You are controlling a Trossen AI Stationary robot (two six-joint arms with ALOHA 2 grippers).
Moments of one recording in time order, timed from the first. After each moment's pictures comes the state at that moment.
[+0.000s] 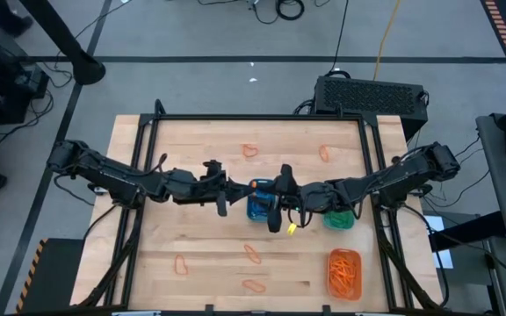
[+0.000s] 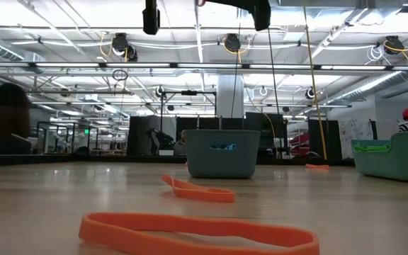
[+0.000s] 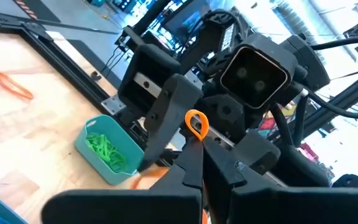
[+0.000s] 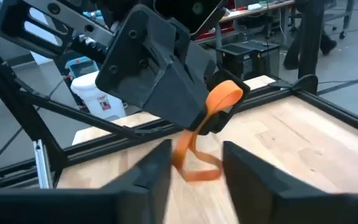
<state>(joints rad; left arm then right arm) -0.23 1.34 0.83 0.51 -0.29 -0.81 0.28 1.50 1.04 0.29 0.47 0.36</state>
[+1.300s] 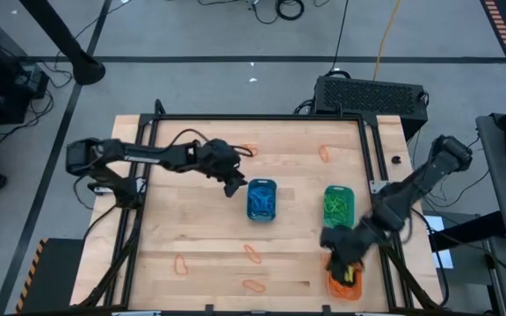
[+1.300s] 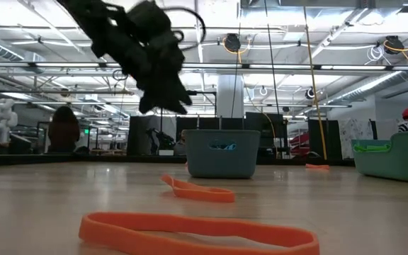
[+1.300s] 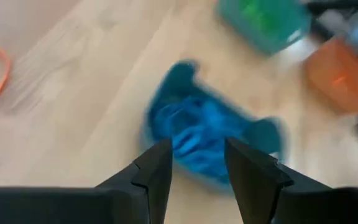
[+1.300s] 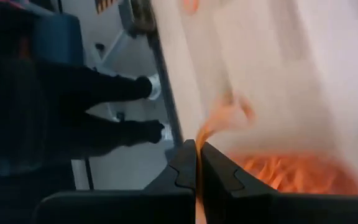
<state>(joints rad) 0.20 1.48 0.85 -0.05 0.24 -0.41 0.66 1.30 1.04 -0.62 -0.10 1.10</state>
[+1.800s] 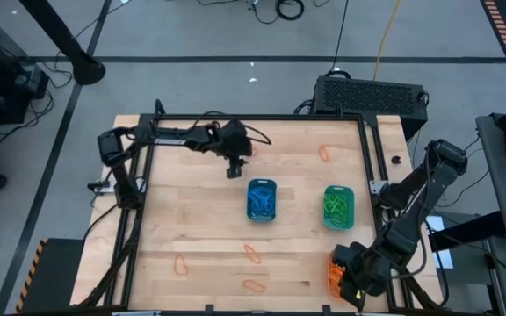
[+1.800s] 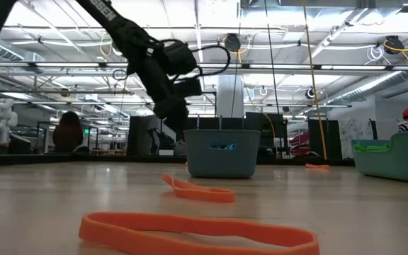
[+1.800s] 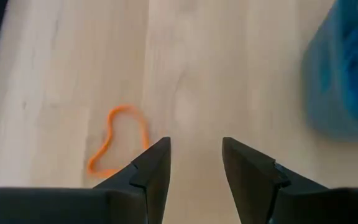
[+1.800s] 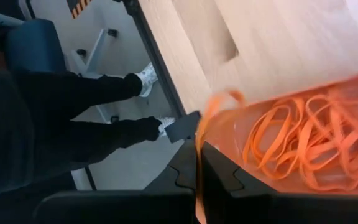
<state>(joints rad) 0.40 1.79 1.13 -0.28 0.16 0.36 0.93 1.39 1.04 -0.62 0.05 1.46</state>
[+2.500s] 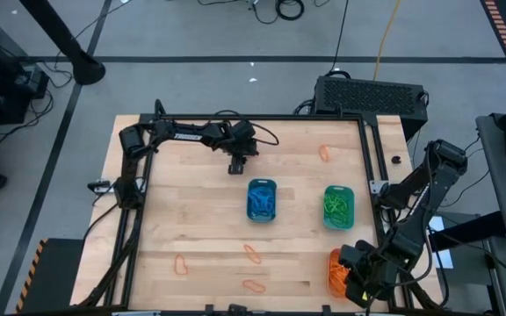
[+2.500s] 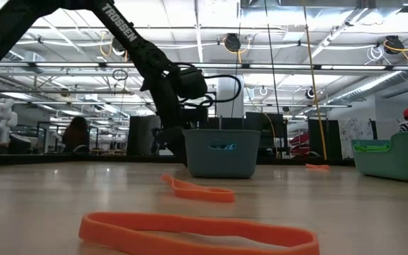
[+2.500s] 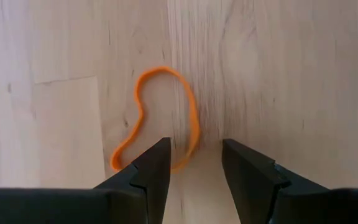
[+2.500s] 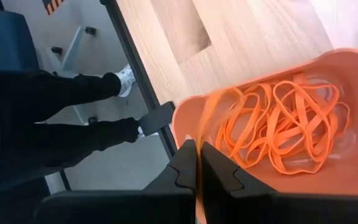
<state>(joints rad) 0.46 2.02 1.27 -0.38 0.04 0.59 1.00 1.39 1.04 -0.70 0.10 1.51</state>
